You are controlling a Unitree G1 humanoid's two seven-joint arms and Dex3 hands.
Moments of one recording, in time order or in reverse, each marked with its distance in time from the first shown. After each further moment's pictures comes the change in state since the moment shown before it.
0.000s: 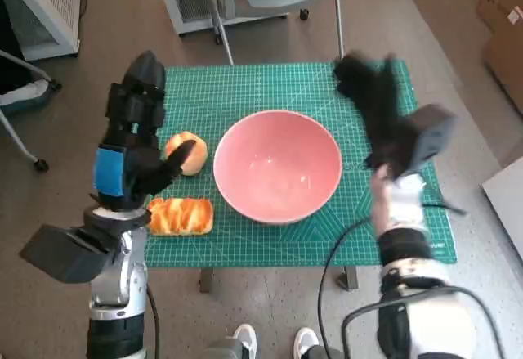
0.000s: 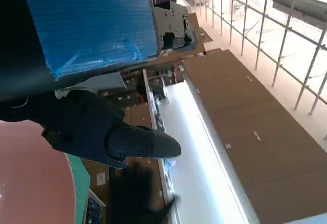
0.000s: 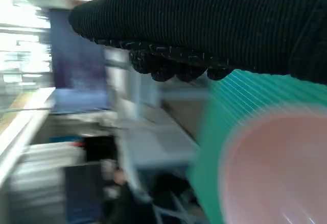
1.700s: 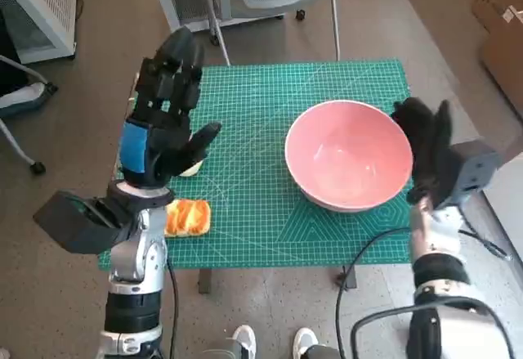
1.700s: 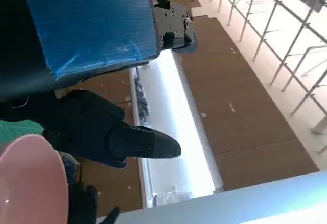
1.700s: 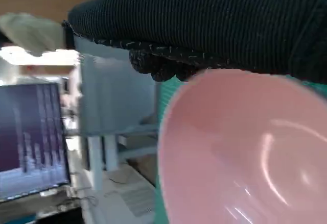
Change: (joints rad) left arm -0.144 -0.056 -0.046 0.109 -0.094 0.028 -0.088; right arm 0.123 -0.076 -0.019 0.165 0.000 0.105 -0.135
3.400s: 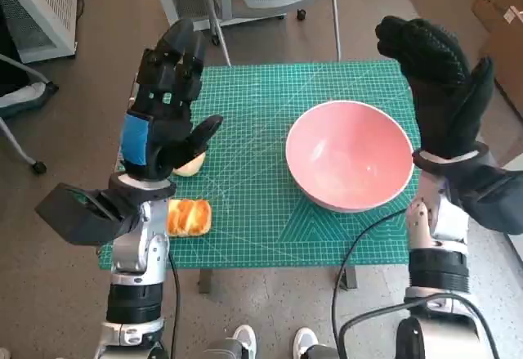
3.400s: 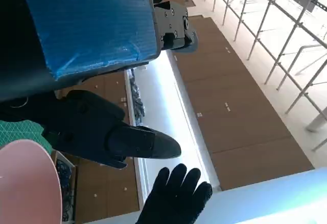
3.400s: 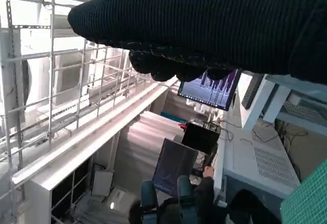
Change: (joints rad) left arm -0.059 -0.005 0.000 0.067 0.002 -0.045 -0.004; right arm 0.059 0.032 0.056 -0.662 0.212 -0.204 0.372
